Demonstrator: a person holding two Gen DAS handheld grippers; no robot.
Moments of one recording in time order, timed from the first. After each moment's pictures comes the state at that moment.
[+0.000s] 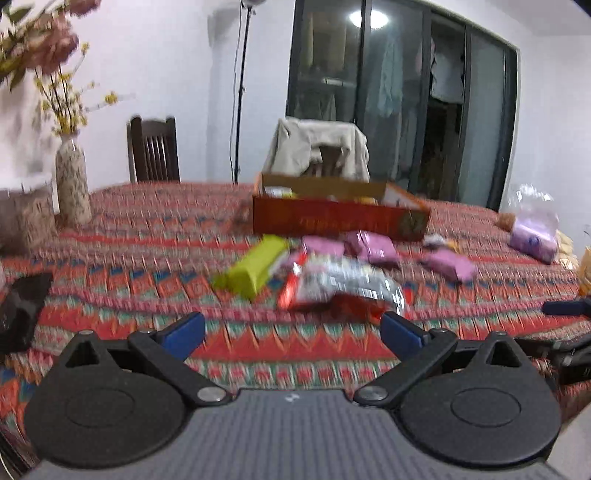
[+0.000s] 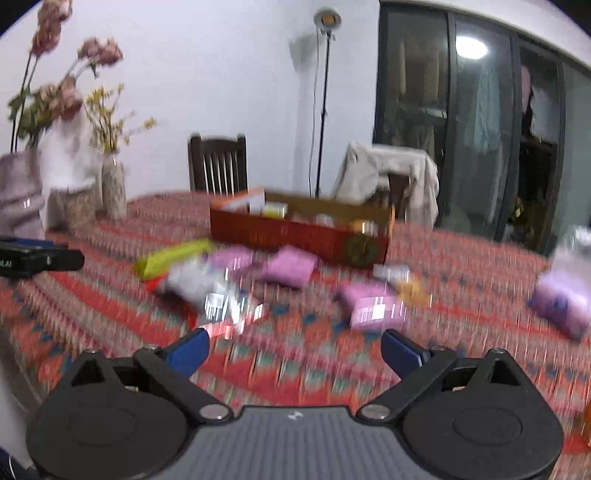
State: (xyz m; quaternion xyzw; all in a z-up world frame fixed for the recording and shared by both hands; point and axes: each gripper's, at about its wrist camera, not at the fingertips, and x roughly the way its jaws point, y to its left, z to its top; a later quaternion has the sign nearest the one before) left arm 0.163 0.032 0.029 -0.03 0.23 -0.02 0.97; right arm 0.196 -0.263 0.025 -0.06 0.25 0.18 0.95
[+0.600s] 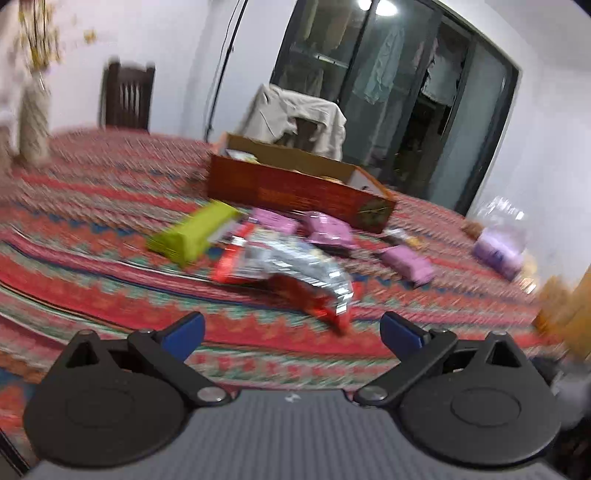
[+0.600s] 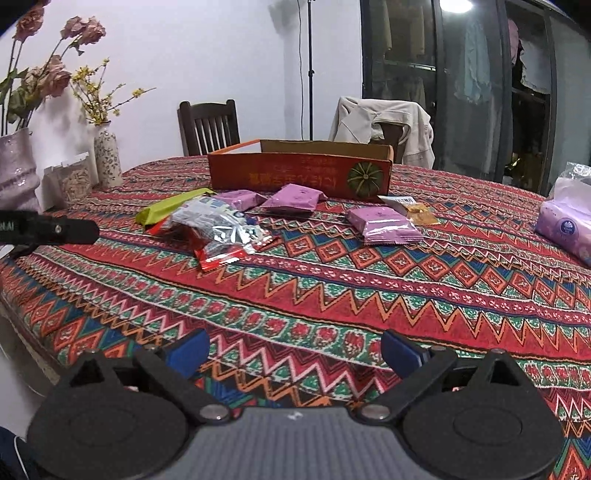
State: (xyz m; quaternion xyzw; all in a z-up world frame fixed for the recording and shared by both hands) left arm 0.201 0.012 0.025 -0.14 0.28 -0.09 0.95; right arm 0.188 -0.267 -0.006 -0.03 0.29 0.17 0.94
